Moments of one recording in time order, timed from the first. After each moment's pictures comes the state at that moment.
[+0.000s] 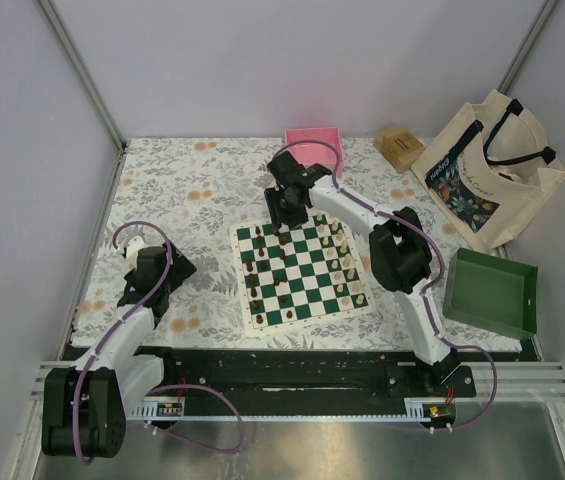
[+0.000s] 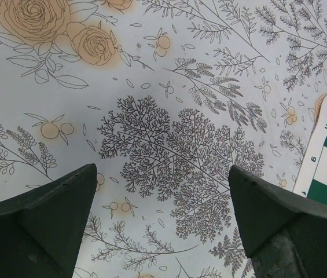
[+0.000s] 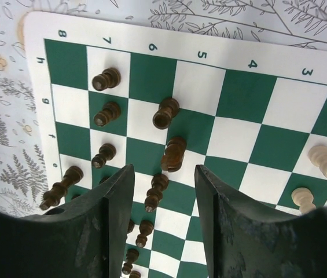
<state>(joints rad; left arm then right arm) -0.02 0.95 0.31 -0.09 -0.24 -0.67 0.68 2.27 1.99 -0.81 -0.05 0.40</state>
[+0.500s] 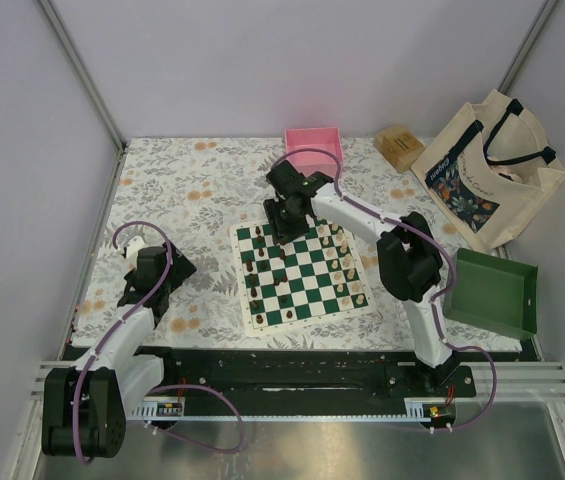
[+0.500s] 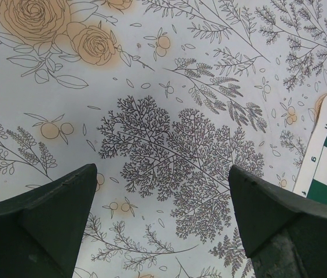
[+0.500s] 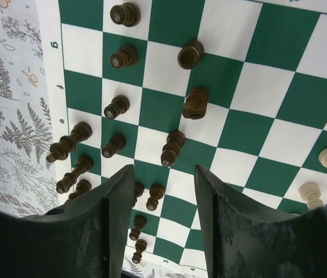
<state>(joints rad) -0.02 0.95 0.31 -0.09 -0.24 -0.67 0.72 2.14 1.85 -0.81 -0.07 0.41</state>
